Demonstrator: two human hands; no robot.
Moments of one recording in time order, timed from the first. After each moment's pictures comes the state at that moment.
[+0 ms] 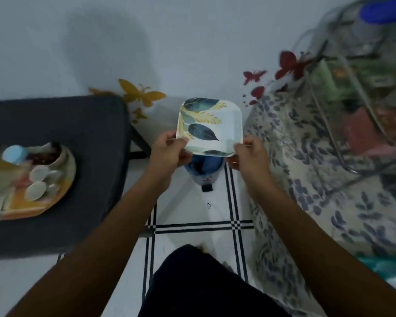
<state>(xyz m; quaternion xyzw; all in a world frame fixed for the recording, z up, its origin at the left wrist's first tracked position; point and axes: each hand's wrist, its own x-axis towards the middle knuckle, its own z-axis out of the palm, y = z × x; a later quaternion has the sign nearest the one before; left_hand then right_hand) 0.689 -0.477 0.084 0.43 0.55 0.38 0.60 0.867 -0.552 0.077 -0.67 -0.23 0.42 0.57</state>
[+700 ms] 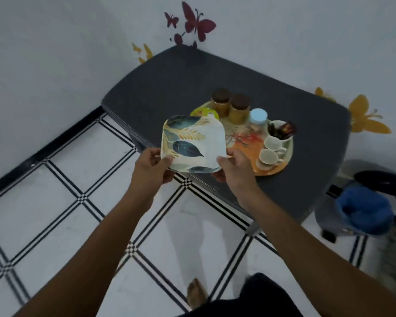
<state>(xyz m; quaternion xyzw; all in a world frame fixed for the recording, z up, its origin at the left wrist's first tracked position) 0.011 -0.637 0.111 0.23 0.73 0.52 0.39 0.194 -0.547 0.079 -0.51 -0.51 0.61 0.33</state>
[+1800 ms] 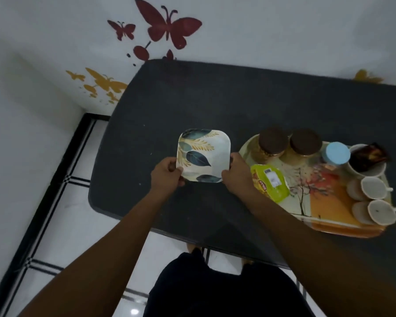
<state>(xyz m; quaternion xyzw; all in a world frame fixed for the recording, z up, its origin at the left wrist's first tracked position) -0.321 -0.244 -0.041 0.41 0.74 0.29 0.45 -0.113 -0.243 -0.031 -0.74 -0.49 0.42 0.18</state>
